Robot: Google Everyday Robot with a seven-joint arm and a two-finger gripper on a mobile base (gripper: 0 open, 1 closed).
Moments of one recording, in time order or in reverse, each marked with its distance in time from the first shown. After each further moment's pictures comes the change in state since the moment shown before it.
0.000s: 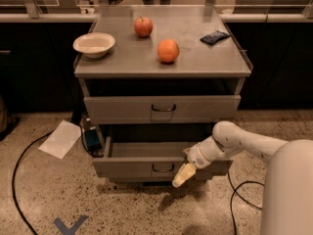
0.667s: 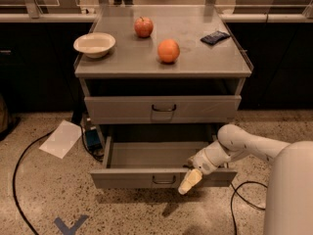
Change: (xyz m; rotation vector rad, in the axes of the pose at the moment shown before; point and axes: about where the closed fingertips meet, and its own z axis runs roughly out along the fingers) arm 0.026 0.020 -0.004 -0.069 0.042 0.052
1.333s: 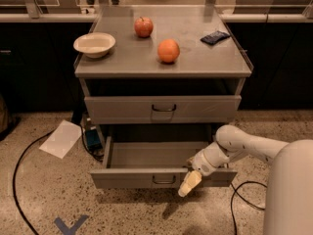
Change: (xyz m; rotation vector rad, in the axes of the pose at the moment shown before) arm 0.003 0.006 0.004 0.000 0.025 -0.023
